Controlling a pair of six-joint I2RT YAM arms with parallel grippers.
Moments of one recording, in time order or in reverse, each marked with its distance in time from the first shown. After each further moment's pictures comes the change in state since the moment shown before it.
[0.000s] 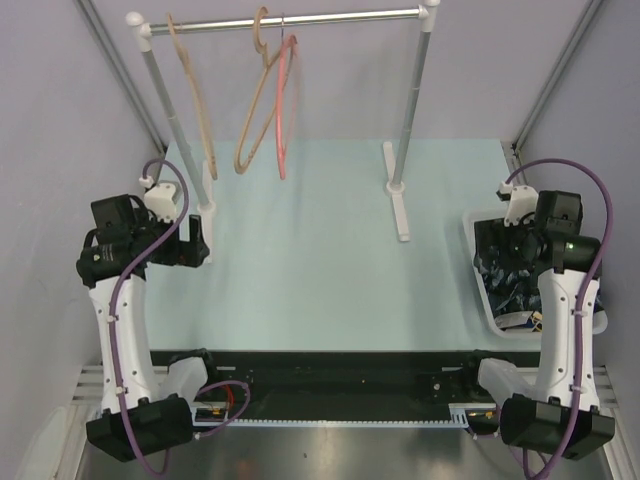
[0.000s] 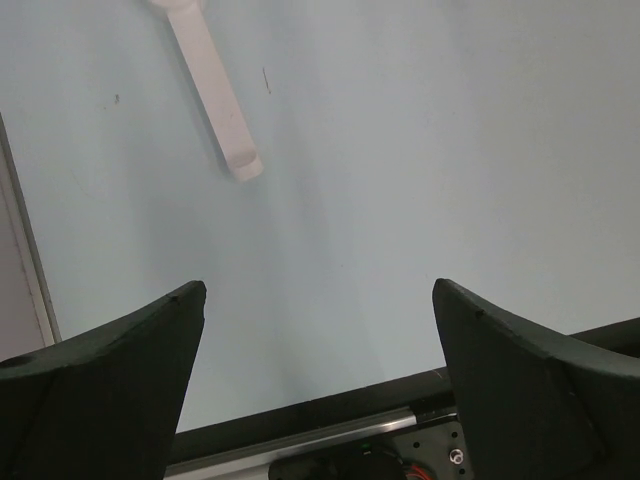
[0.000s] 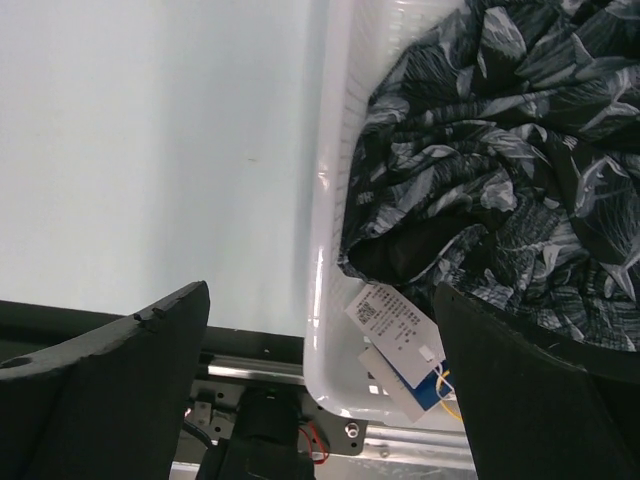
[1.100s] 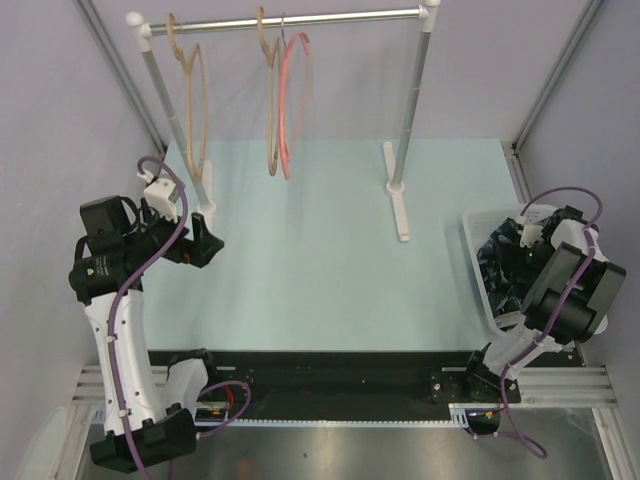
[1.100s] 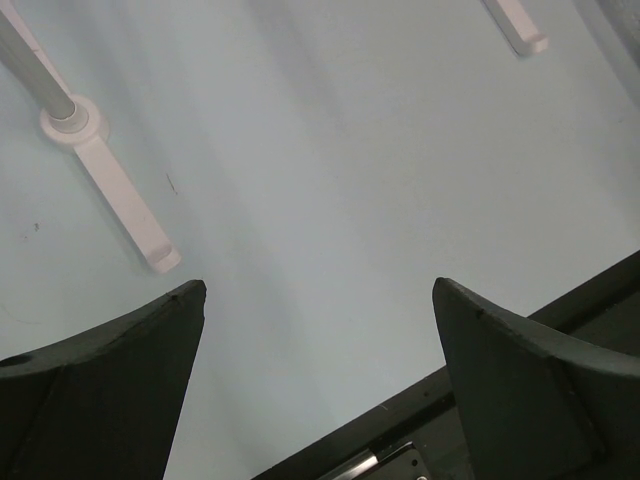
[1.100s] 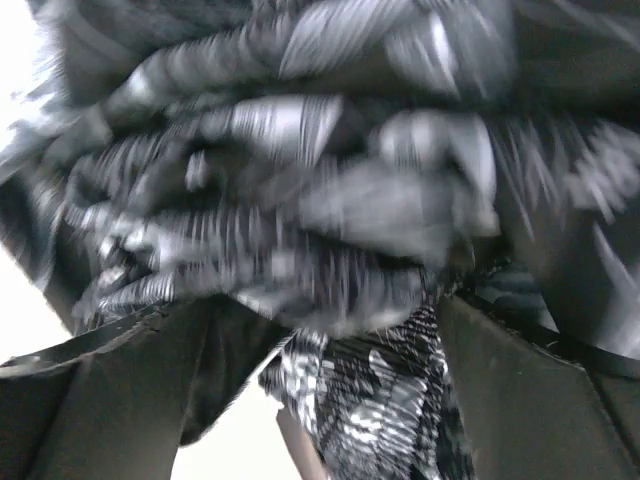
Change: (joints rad) left arm -0.002 -0.061 0.069 0.012 0.300 0.003; right arm -0.357 0.654 -0.114 0.218 0.051 -0.196
